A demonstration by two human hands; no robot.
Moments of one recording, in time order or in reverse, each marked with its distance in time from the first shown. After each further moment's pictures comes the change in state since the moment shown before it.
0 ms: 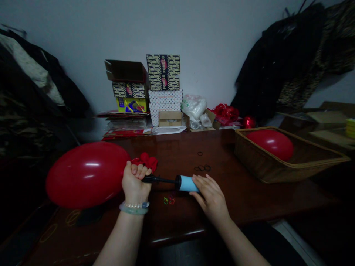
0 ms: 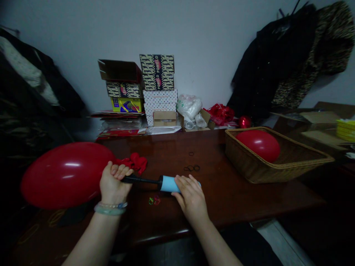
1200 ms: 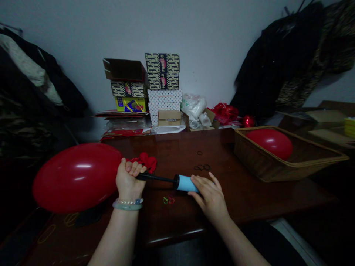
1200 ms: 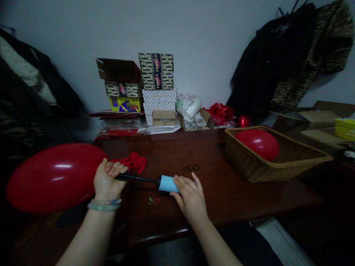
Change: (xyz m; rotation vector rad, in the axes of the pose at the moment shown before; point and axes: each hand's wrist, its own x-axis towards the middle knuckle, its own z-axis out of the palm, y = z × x) left_hand 0.015 0.014 -0.006 0.001 -0.025 -0.017; right_hand 0.002 -0.002 -0.003 -0.023 -0.017 0.023
